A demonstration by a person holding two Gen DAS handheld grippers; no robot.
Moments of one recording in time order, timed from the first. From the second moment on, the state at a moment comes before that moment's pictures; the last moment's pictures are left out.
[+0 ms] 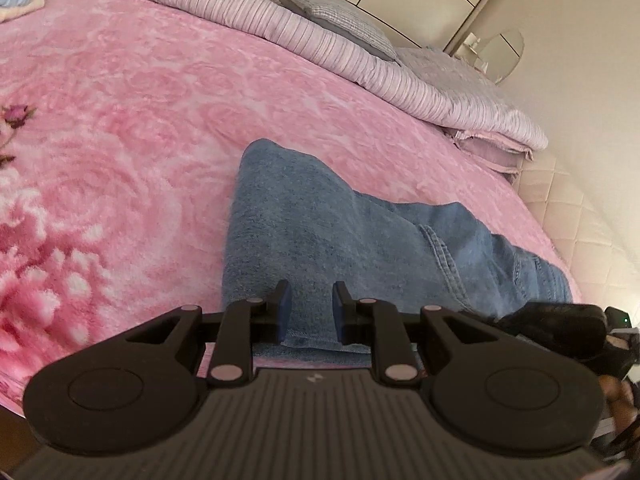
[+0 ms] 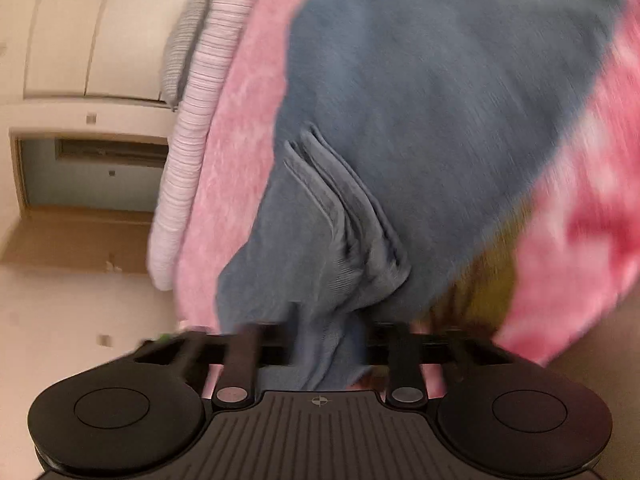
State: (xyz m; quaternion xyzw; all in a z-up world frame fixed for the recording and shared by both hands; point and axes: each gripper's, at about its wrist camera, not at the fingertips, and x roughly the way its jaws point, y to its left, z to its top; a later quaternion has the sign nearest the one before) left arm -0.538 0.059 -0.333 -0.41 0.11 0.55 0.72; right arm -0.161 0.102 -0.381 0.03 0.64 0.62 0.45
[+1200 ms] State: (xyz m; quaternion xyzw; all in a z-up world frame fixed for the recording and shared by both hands) left arm -0.416 0.123 -0.317 -0.38 0.18 0.45 0.79; right arm 0.006 0.055 -0.309 0.07 0.30 0.62 0.72
